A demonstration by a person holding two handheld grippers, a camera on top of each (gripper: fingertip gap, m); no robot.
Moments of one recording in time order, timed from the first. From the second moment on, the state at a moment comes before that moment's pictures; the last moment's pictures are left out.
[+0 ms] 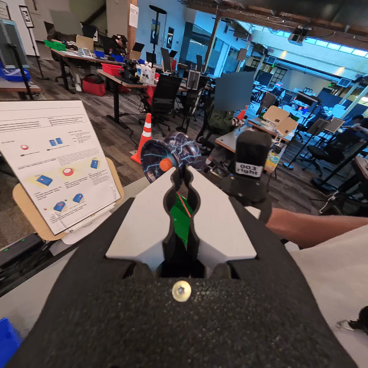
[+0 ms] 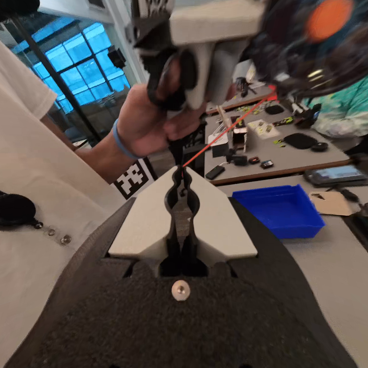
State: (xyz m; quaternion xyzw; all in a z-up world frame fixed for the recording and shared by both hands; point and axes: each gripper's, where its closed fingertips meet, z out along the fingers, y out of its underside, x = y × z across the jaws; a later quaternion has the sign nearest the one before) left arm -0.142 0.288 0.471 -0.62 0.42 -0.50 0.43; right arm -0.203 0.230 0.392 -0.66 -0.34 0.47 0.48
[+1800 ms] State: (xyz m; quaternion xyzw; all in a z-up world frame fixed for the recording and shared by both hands) left arm -0.121 0.215 0.433 -0.57 0.54 -0.52 0.35; right arm -0.065 0.294 0.445 -0.73 -0.38 0.08 0.56
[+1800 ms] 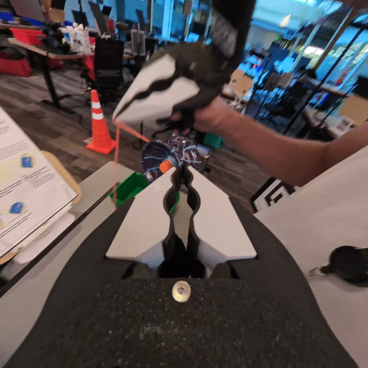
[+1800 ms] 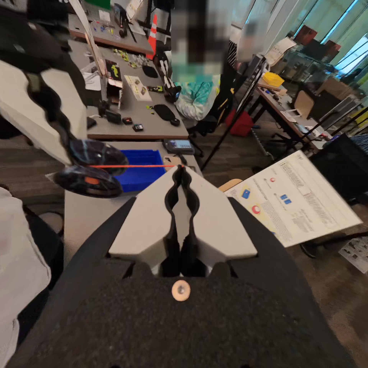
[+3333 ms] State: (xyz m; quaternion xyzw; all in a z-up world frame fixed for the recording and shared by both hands) left arm -0.128 0.256 0.469 -0.57 0.41 -0.61 0.36; right arm -0.200 0.208 0.397 -0.67 -0.32 0.48 0.46
